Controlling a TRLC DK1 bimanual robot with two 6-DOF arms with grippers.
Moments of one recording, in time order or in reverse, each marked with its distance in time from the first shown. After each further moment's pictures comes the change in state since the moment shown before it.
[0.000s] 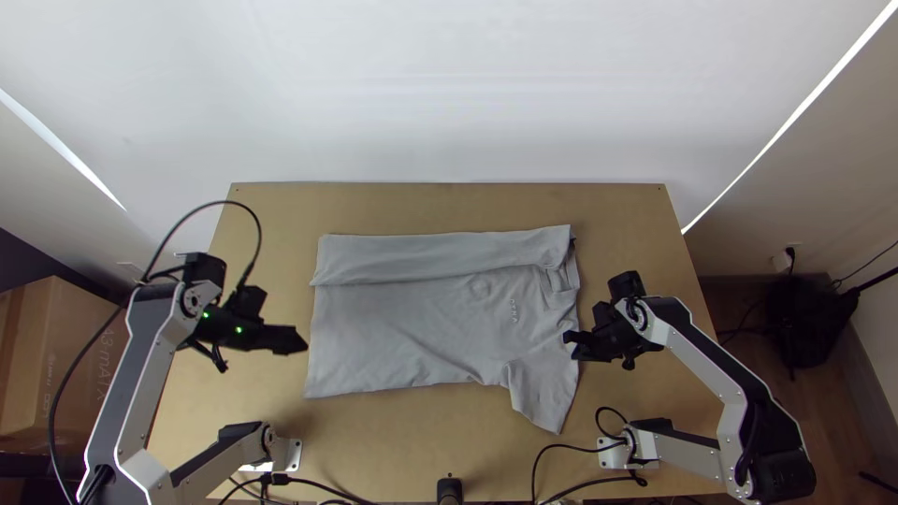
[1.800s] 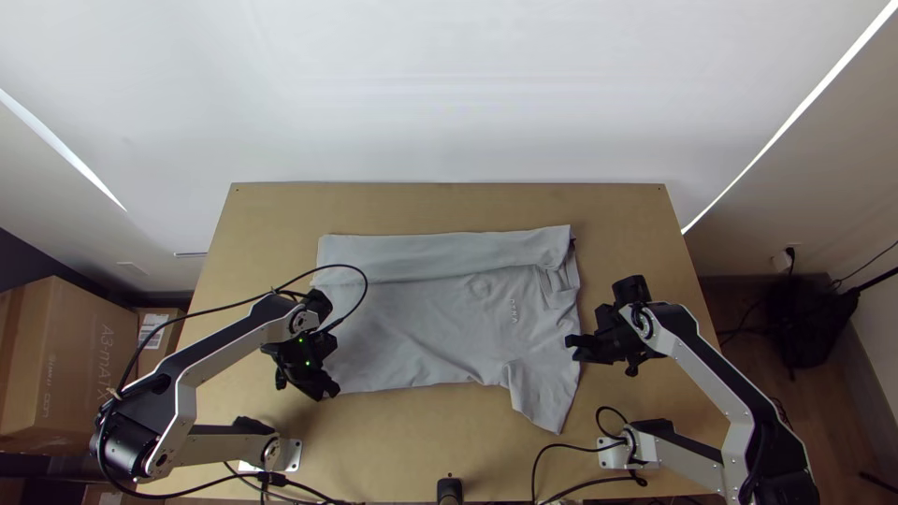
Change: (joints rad) left arm -0.475 0.315 -0.257 0.201 -0.237 -0.082; right arm 0.003 -0.081 -0.029 -0.002 -0.002 -0.011
